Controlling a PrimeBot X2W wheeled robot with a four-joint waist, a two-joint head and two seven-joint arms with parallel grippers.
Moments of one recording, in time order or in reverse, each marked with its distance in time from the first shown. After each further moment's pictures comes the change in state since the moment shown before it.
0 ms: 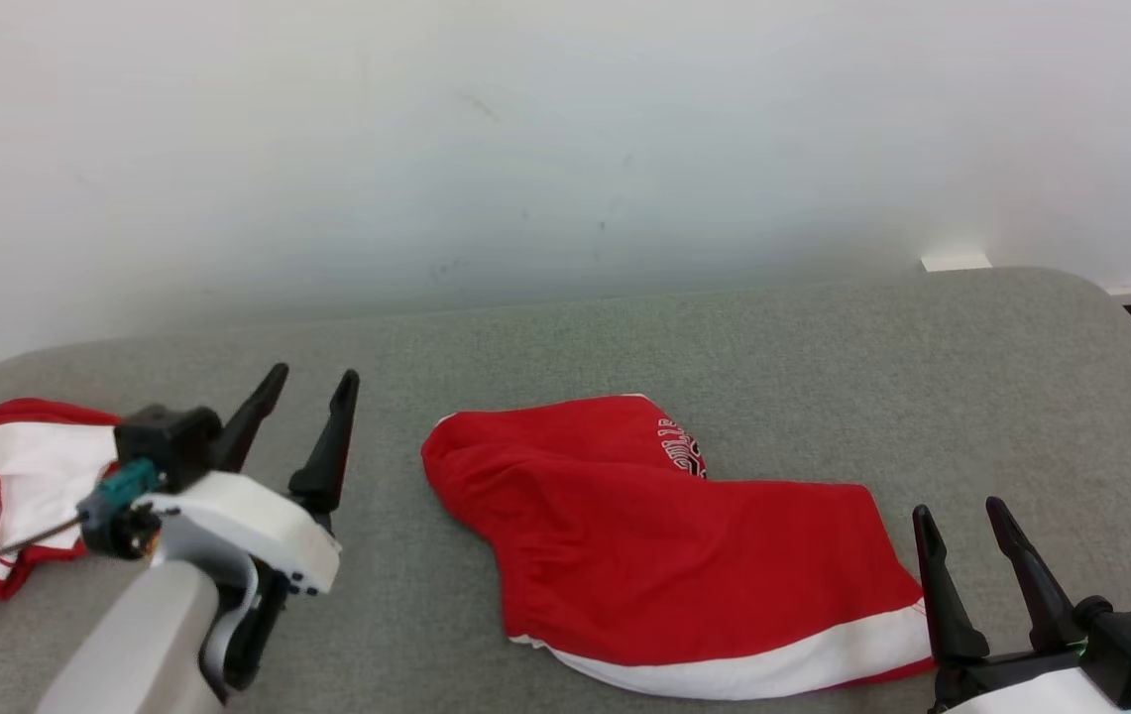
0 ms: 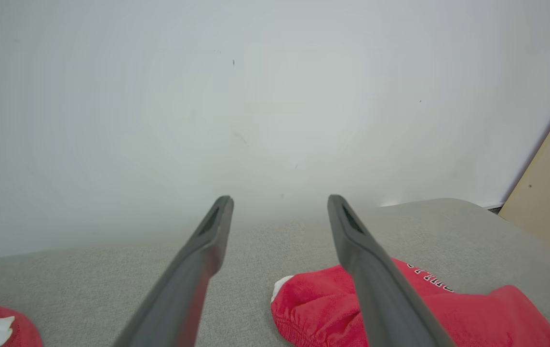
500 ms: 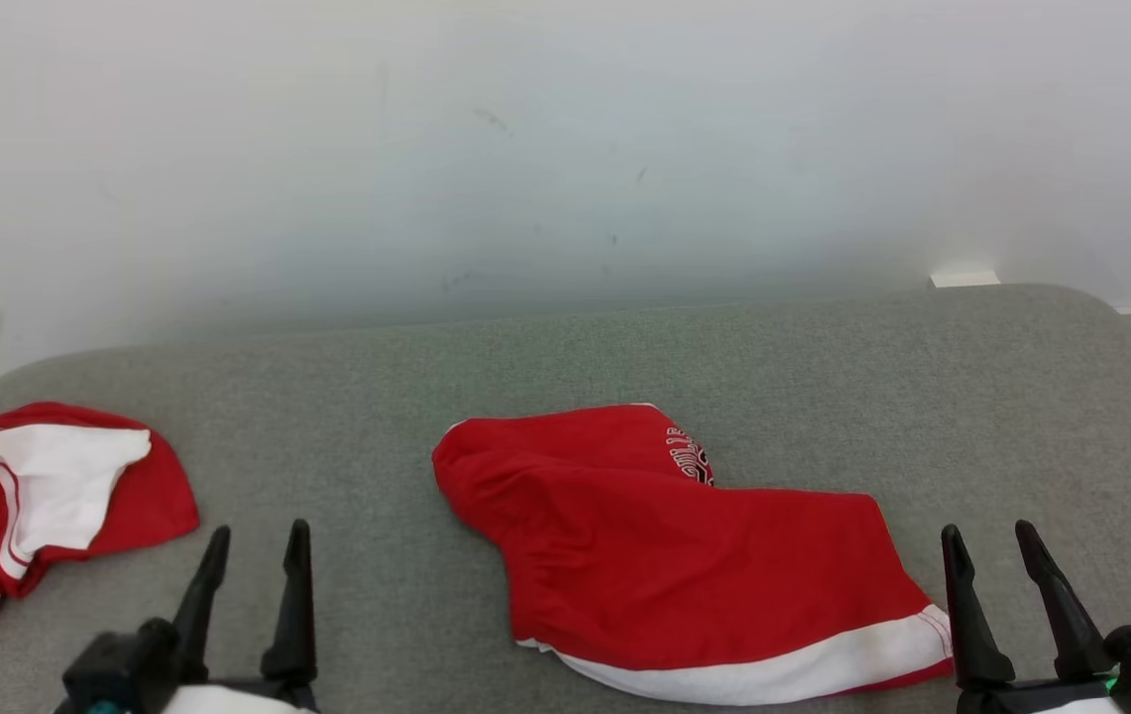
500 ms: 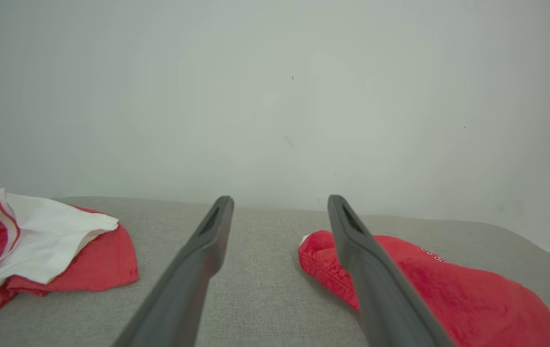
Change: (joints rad) left arm 0.507 -0.129 0.314 -0.441 0.221 0.138 -0.017; right arm 0.058 0.001 -0.034 -0.049 0.019 0.000 0.000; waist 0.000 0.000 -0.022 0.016
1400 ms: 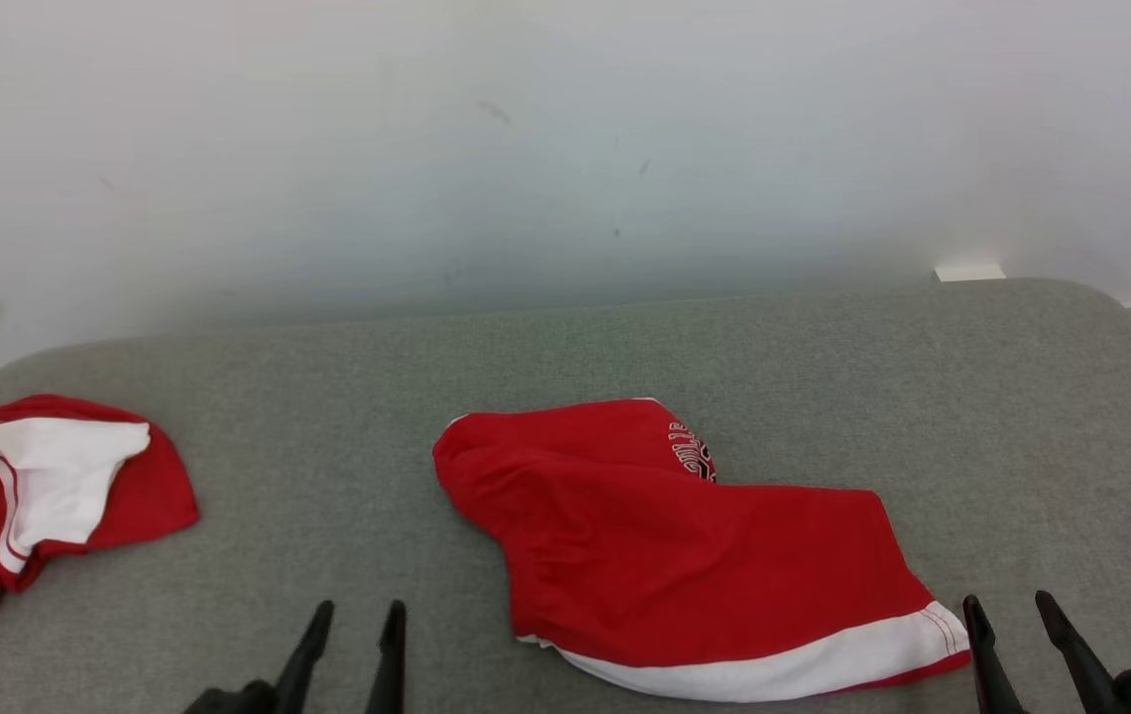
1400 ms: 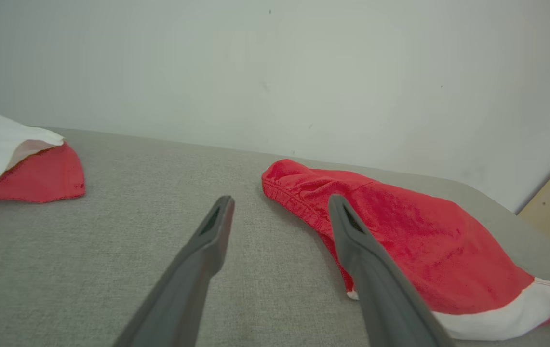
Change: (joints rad) left arm 0.091 -0.200 0.094 0.089 0.164 -0.193 0.000; right arm 0.056 -0.052 -0.008 0.098 -0.005 0.000 0.003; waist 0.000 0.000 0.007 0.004
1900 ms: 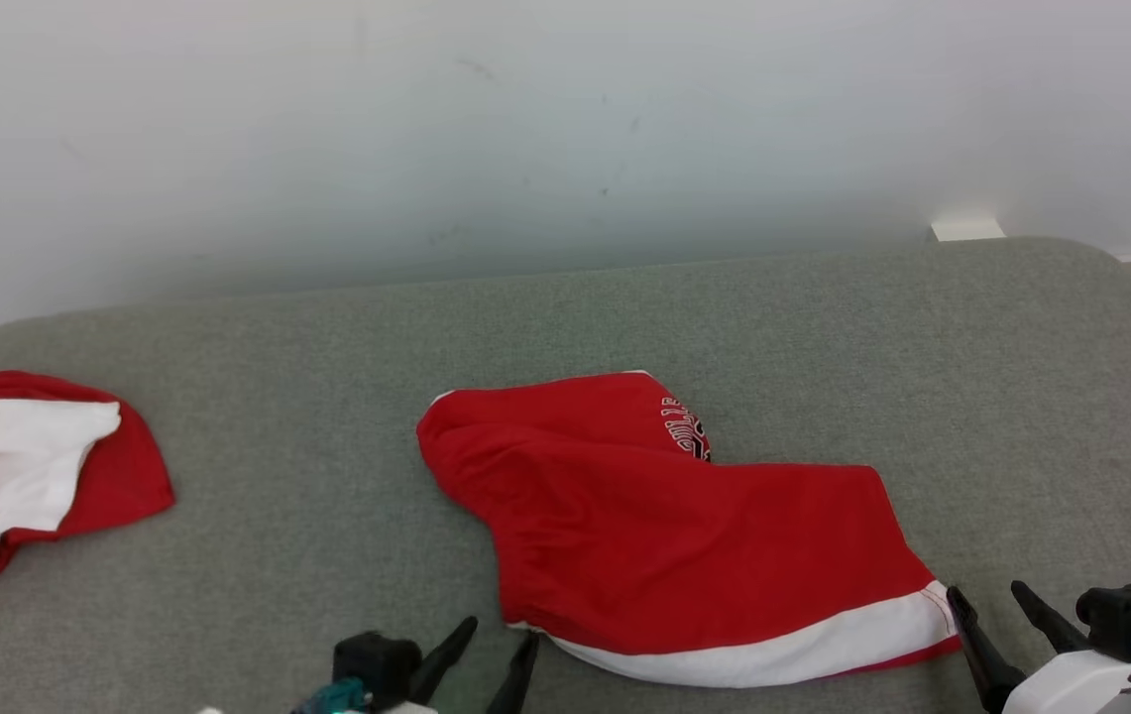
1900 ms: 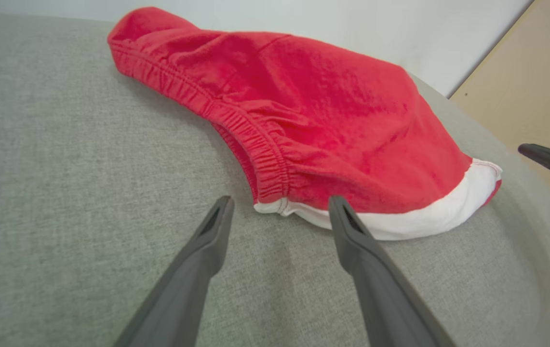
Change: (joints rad) left arm -0.223 0.070 -0.386 0.316 -0.174 -0.016 0.065; right arm -0.202 -0.130 0.157 0.225 0.161 0.000 0.249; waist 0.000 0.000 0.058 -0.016
